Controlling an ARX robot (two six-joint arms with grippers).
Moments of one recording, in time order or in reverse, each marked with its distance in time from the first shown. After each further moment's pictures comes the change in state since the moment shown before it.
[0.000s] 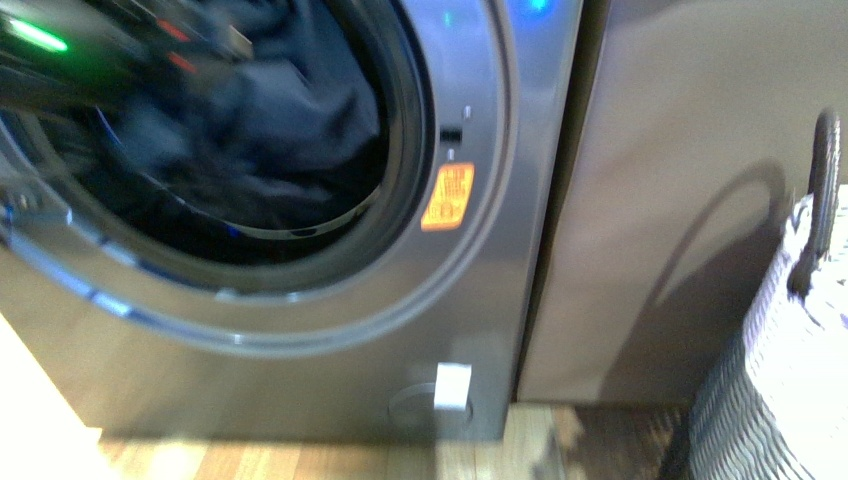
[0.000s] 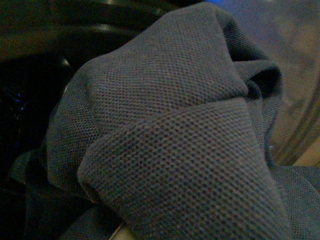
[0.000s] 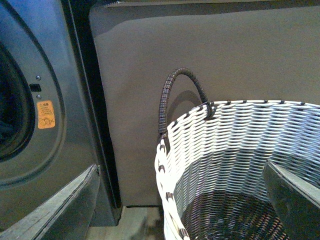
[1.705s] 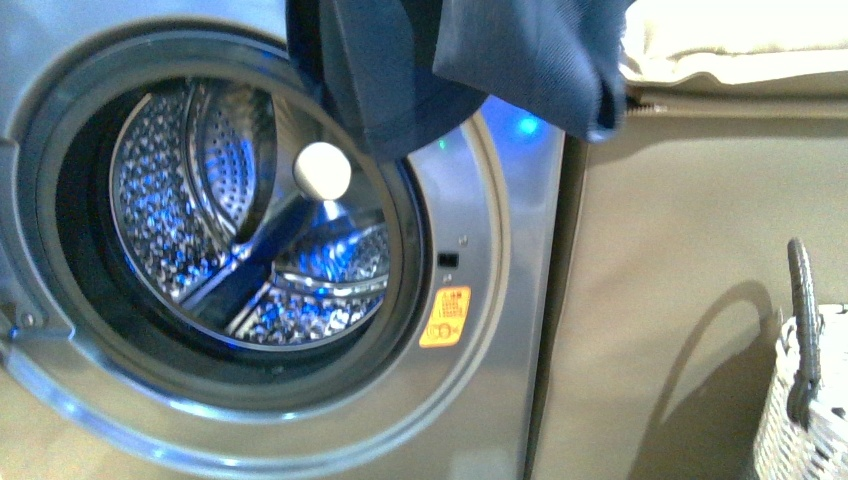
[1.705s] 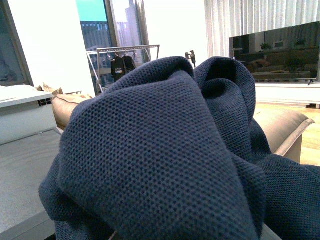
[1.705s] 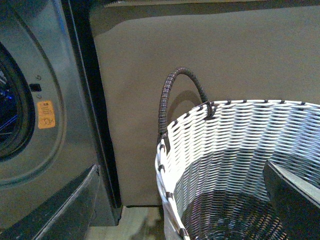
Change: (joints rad) left arm -0.404 0.163 1.236 -0.679 0.007 0.137; right arm 0.000 0.000 0.000 0.000 0.000 0.000
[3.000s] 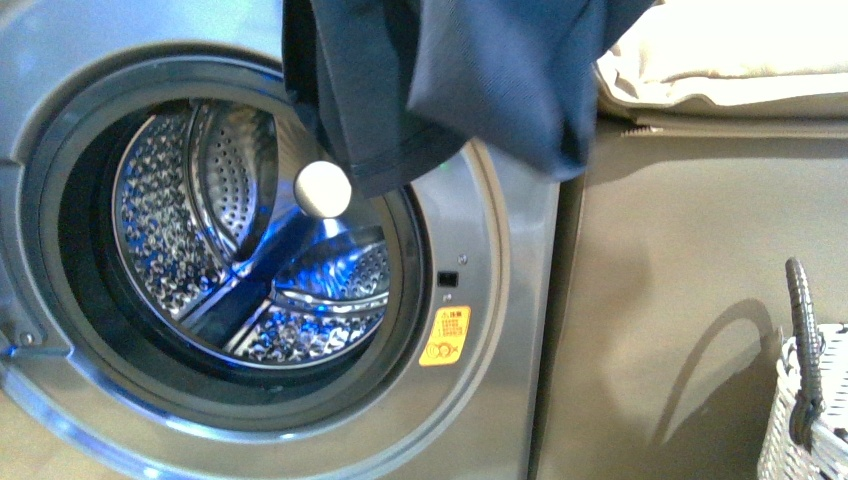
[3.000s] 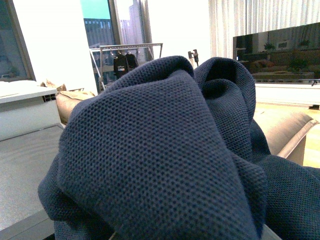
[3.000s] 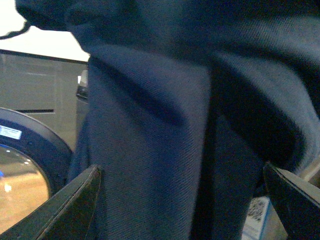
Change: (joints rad) left arm 0.001 0.003 0.000 -0.001 -0.002 -0.003; right arm 0.148 1.260 1.056 0.642 -0.683 0.097
